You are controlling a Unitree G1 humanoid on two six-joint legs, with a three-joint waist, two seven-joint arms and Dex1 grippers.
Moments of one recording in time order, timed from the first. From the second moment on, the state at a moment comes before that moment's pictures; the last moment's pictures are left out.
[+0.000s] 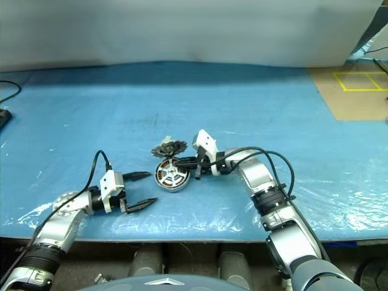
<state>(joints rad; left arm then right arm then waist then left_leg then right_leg) -0.06 0.53 -0.05 0.27 -0.29 -0.28 -1.13 -0.59 -0.28 0.32 0.32 0.19 0.35 1.11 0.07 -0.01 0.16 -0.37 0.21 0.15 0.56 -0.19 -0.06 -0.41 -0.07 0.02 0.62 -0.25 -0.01</state>
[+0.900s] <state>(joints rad) -0.09 0.52 -0.05 0.37 -0.29 -0.40 -1.16 -0.46 -0.45 0.18 -0.01 0.27 0.47 1.05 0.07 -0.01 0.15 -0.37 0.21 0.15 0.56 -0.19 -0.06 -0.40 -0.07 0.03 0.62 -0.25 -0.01</state>
